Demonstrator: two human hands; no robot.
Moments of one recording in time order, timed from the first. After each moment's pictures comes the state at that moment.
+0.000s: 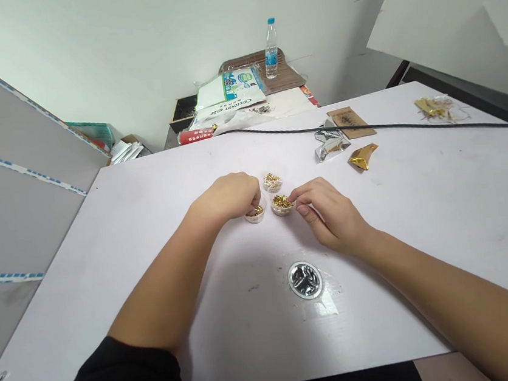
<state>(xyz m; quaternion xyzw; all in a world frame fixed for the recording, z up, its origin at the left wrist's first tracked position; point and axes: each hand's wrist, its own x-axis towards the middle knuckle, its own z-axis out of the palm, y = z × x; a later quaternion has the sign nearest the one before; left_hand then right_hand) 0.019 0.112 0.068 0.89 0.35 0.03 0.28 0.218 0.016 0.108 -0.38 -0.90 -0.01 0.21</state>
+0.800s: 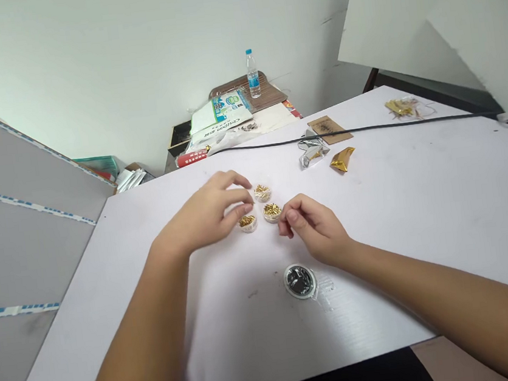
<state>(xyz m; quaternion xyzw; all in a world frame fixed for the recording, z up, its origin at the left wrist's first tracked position) -0.023 0.082 0.086 0.88 0.25 0.30 0.26 0.192 -0.008 0.109 -0.49 -0.74 0.28 0.37</state>
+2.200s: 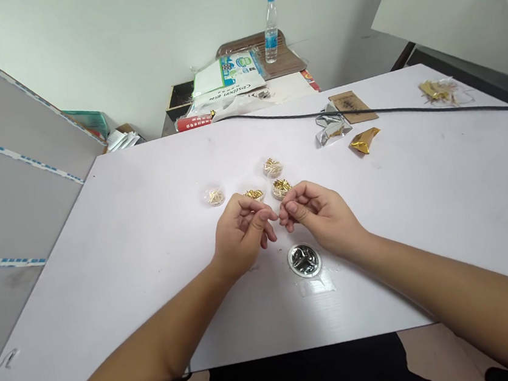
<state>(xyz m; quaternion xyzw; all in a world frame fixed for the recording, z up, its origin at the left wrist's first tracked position) 0.038 -0.002 0.009 0.41 0.18 0.61 0.66 0.180 -0.014 0.098 -0.55 -0.59 0.47 0.37</state>
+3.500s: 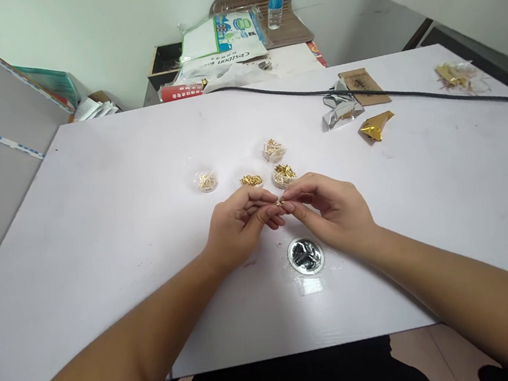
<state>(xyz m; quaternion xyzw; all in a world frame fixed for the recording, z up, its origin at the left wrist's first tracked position) 0.039 0.003 -0.001 0.42 0.16 0.56 0.70 0.195 -0.015 0.095 -0.51 -0.79 0.22 0.25</state>
